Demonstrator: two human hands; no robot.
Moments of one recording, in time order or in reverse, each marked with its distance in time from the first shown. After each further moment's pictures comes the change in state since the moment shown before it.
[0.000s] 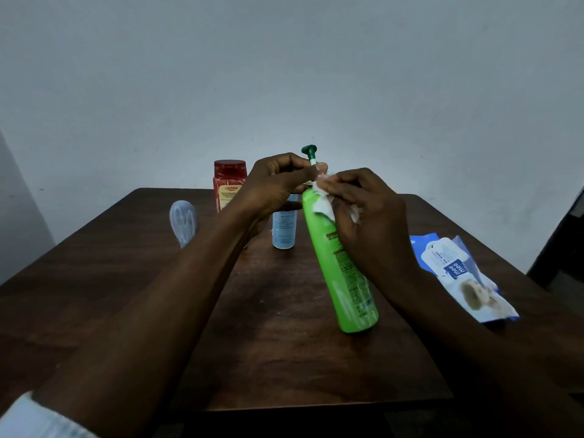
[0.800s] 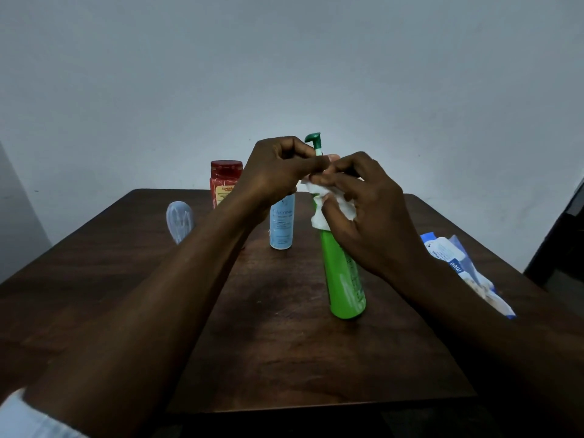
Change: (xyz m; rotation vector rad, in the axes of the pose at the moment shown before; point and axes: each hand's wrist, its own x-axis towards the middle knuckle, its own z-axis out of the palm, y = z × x) left_hand -0.001 0.024 0.007 0.130 0.055 0.112; right_hand 0.012 -0.005 -0.016 -0.021 -0.136 -0.063
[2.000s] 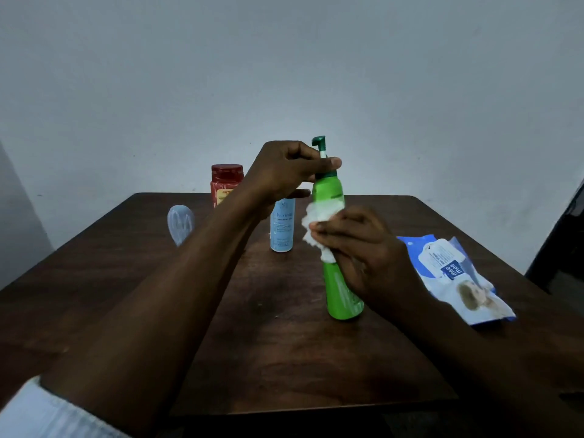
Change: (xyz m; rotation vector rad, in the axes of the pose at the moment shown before) left_hand 0.016 -0.004 0.003 -0.002 -0.061 -0.093; right_hand -0.051 0.022 0.009 0.017 -0.032 -0.258
